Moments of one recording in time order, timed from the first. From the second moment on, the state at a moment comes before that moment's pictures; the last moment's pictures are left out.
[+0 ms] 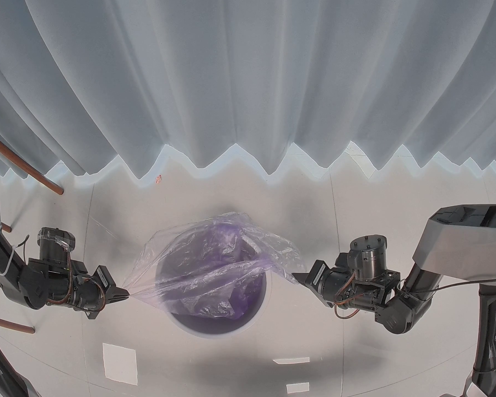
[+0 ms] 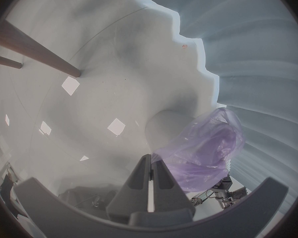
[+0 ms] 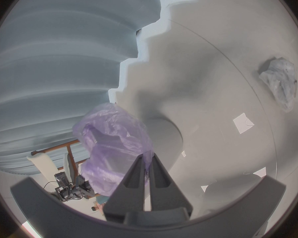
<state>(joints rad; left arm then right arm) 0.05 1.89 -0.51 -0.51 -0.43 -0.77 0.53 2.29 -0.72 -1.10 0.25 1.02</state>
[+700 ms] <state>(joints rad) 0.05 1.81 -0.46 -0.52 -0.44 -0.76 0.73 2.00 -0.49 -1.22 0.22 1.14</state>
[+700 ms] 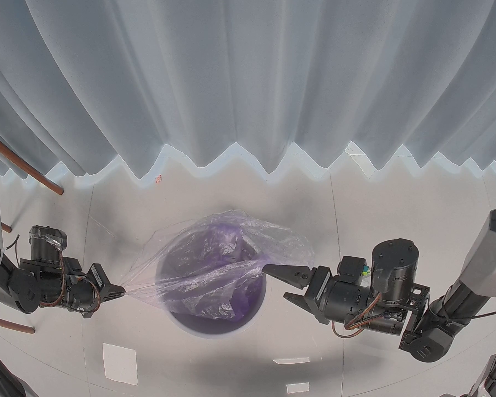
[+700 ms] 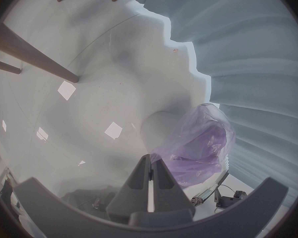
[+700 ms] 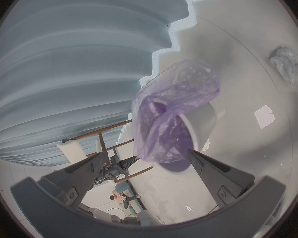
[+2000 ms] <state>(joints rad) 0.01 1.65 -0.38 -0.52 -0.44 -0.74 0.88 2.25 -0.98 -0.83 0.11 1.23</state>
